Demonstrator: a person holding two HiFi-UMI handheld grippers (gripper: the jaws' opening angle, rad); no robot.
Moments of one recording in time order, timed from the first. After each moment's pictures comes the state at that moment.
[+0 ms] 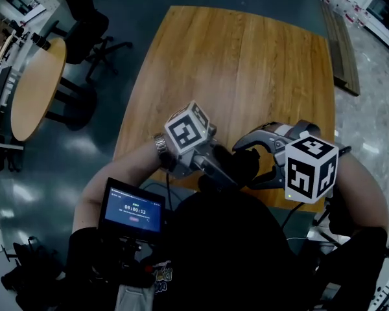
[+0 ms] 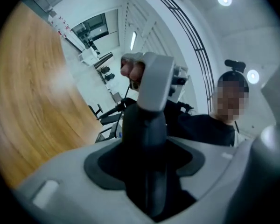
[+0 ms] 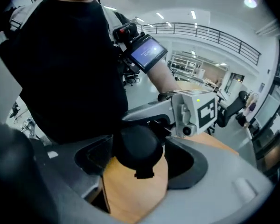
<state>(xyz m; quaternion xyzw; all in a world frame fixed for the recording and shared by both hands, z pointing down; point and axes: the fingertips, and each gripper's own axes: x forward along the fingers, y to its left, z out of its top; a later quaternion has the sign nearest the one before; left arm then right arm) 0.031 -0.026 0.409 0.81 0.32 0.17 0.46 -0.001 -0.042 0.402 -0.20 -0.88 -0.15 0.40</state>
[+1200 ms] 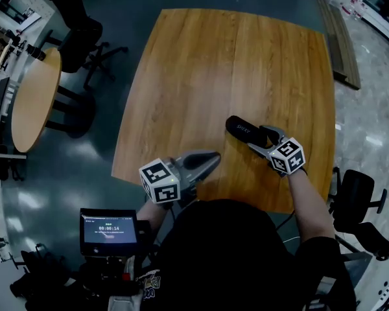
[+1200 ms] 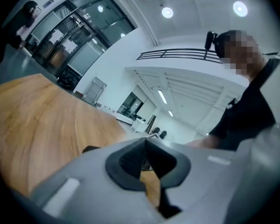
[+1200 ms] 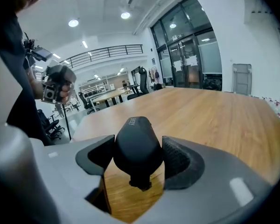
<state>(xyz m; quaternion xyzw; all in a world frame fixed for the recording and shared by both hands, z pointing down) -0.012 -0.116 0.462 0.93 -0.18 -0.02 0.31 0.096 -0.189 0.646 0.29 -0.91 0.21 0.23</state>
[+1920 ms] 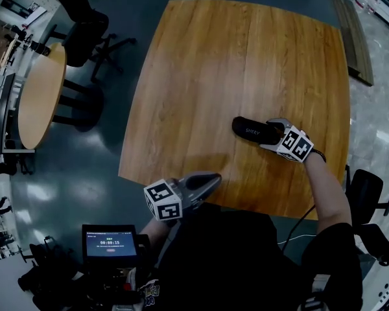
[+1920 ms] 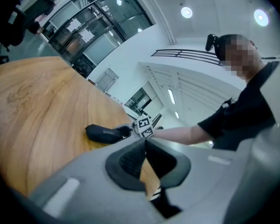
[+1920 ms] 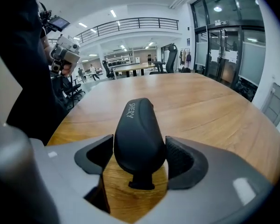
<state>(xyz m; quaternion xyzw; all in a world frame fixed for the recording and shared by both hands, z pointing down) -0.039 -0.080 0.509 0.90 -0.20 0.00 0.40 0.089 -0.202 0.709 0.13 -0.90 0.11 0.40</state>
